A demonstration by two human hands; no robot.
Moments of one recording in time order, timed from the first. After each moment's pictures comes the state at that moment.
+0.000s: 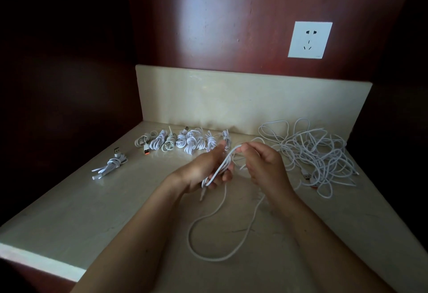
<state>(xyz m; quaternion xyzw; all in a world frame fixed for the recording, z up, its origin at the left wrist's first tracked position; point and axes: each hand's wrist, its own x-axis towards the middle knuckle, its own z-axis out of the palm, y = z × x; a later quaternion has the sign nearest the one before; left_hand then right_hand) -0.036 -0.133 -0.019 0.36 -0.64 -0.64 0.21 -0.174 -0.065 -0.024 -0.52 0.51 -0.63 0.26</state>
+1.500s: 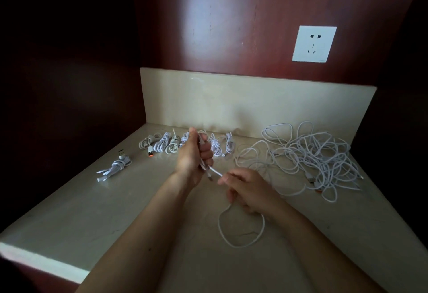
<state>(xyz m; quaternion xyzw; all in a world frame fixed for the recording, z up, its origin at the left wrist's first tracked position) -0.028 -0.150 -0.011 0.29 -0.34 -0.72 0.53 -0.157 -0.063 -0.040 -0.61 0.56 -0.41 0.37</state>
